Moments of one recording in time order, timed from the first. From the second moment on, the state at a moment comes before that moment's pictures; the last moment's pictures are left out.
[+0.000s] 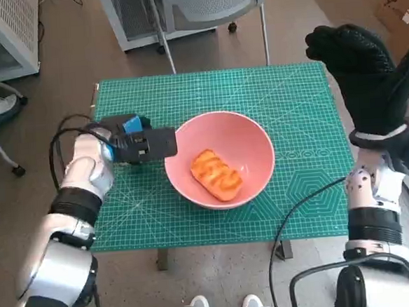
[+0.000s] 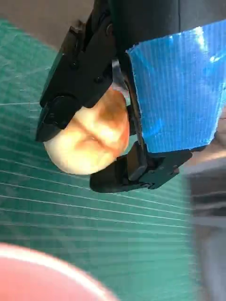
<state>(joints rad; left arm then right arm) -1.02 0.48 -0.47 0.91 0.69 0.15 -0.32 -0.83 -0.22 -0.32 0.72 0.50 -0.57 0.82</state>
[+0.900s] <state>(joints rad) -0.77 0.53 -0.29 -0.10 0.66 0.26 -0.42 -0.84 -0.22 -0.31 0.73 0.51 -0.57 0.83</state>
